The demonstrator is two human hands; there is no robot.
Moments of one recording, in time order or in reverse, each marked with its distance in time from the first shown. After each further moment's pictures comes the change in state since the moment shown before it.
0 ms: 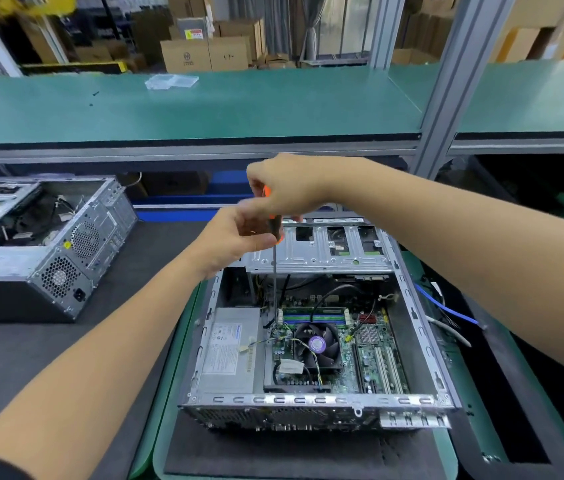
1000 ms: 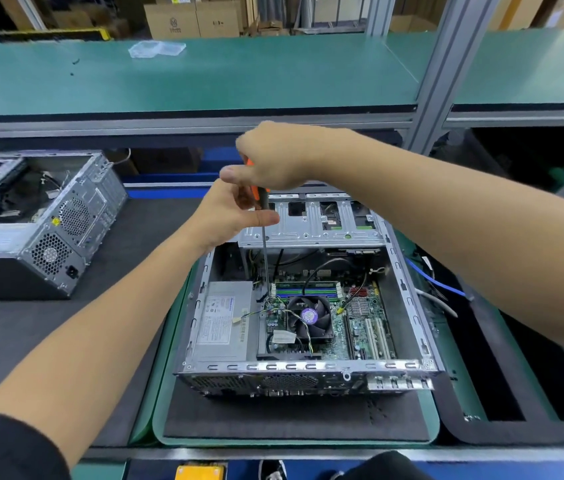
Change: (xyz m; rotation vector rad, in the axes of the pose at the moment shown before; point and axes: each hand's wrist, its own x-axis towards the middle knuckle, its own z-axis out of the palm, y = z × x) left_hand 0.002 0.004 0.011 0.050 0.107 -0.058; right_hand -0.001 -0.008 0.004 -0.148 0.061 0.001
